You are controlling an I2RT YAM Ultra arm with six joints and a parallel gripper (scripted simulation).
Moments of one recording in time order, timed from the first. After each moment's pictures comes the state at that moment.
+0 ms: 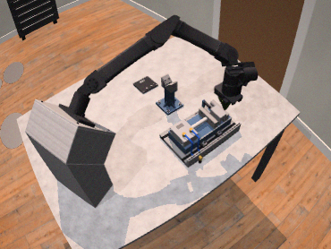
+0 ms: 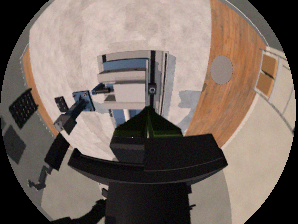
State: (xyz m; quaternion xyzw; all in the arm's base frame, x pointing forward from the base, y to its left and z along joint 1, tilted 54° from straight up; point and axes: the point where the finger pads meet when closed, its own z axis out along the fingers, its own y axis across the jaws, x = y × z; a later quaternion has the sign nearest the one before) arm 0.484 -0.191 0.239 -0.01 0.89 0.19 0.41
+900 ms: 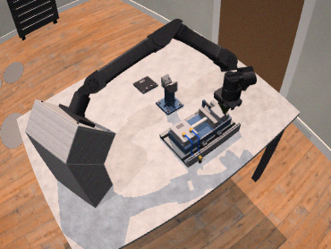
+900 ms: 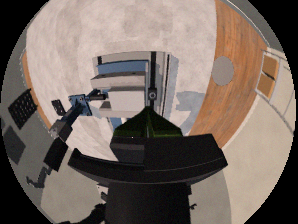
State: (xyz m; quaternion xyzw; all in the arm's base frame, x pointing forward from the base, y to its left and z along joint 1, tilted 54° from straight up) arm 0.506 -0.182 0.225 -0.02 0.89 0.19 0.41
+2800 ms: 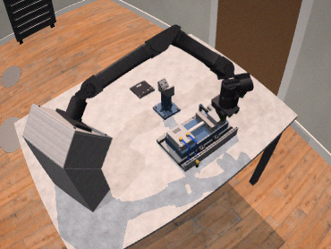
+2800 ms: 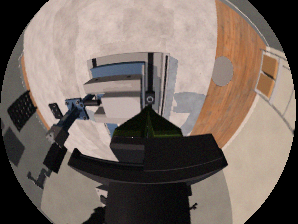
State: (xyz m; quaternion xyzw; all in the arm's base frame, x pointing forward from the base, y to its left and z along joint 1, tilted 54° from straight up) arm 0.519 -0.182 0.215 -0.01 0.89 0.19 0.42
